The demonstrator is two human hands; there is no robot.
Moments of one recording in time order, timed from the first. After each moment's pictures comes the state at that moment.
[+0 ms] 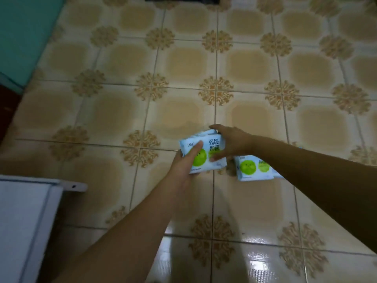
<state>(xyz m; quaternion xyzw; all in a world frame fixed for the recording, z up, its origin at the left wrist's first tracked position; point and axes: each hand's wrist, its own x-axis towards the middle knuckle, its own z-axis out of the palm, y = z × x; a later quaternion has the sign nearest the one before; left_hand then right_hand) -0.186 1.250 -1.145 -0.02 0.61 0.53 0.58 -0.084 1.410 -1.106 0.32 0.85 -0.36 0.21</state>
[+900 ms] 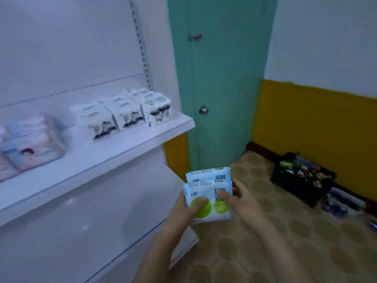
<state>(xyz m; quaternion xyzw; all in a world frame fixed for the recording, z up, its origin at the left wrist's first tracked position) -0.096 0.963 -0.198 0.05 0.69 0.70 0.17 -0.078 1.147 -0.202 0.09 0.68 -0.73 -0.03</state>
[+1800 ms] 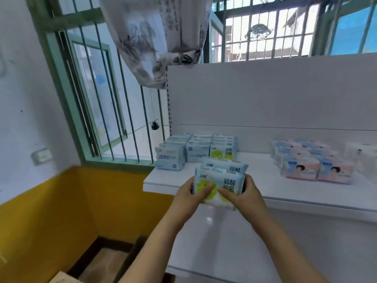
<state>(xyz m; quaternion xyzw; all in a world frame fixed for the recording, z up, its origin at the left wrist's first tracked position) 0.179 0.352 -0.050 -0.15 0.74 0.61 -0.25 0.057 0.486 -0.062 -0.29 0.68 -0.66 0.12</state>
